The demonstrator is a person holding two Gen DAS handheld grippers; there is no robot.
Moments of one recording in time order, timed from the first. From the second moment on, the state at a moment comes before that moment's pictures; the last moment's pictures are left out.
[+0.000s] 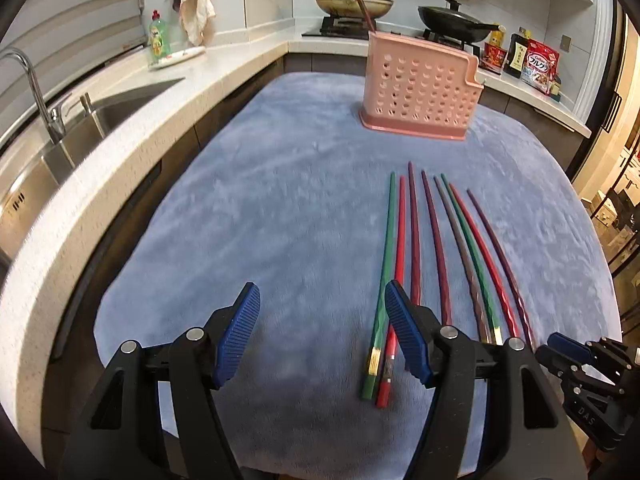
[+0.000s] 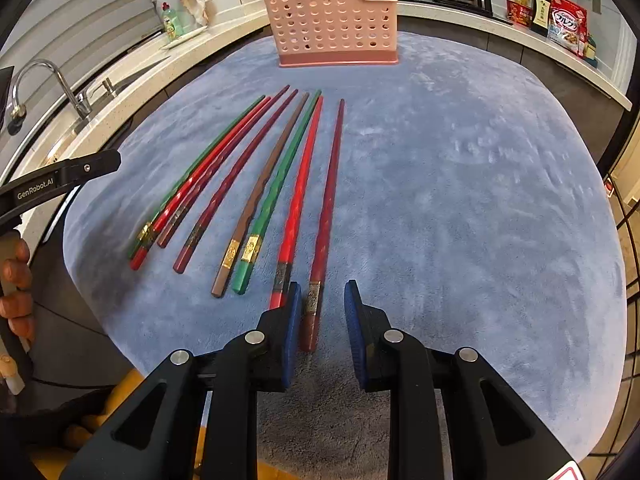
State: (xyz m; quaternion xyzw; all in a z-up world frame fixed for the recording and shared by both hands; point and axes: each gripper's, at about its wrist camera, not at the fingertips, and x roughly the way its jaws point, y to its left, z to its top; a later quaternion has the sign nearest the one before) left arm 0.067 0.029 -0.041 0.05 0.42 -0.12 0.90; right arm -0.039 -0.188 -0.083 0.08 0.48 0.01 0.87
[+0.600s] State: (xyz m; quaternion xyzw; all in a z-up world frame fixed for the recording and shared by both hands) left arm 0.059 0.025 -0.069 0.05 0.46 -0.13 0.88; right arm -0.037 -0.189 -0.094 0.07 0.49 -0.01 0.87
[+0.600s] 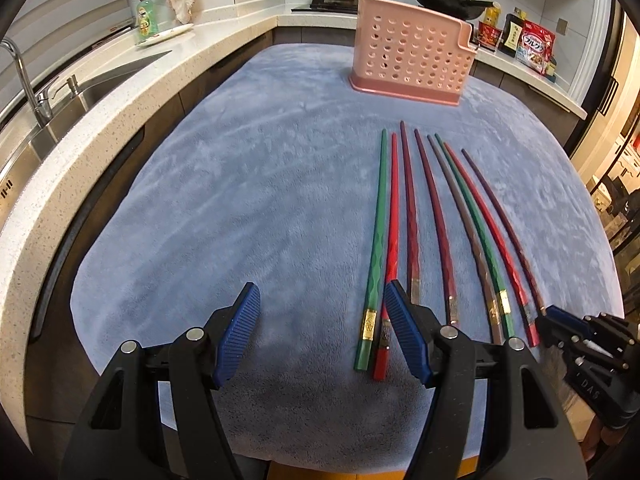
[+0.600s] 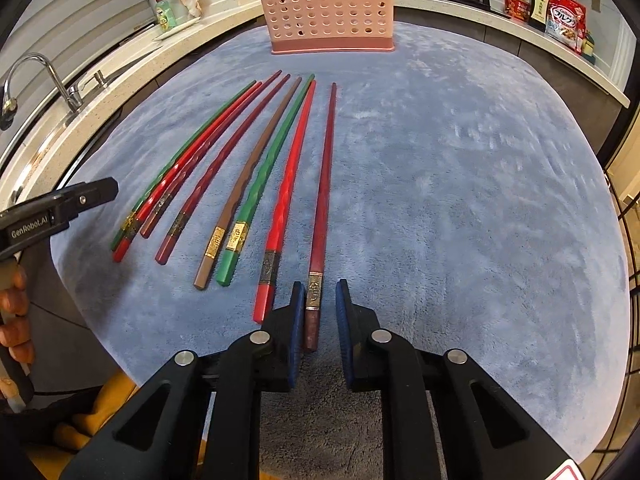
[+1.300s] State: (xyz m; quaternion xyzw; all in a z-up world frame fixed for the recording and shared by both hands) left arm 0.057 0.024 -0.094 0.06 0.48 -0.14 0.86; right arm -0.038 -0.192 -0.095 0.08 0.49 -0.01 0.87
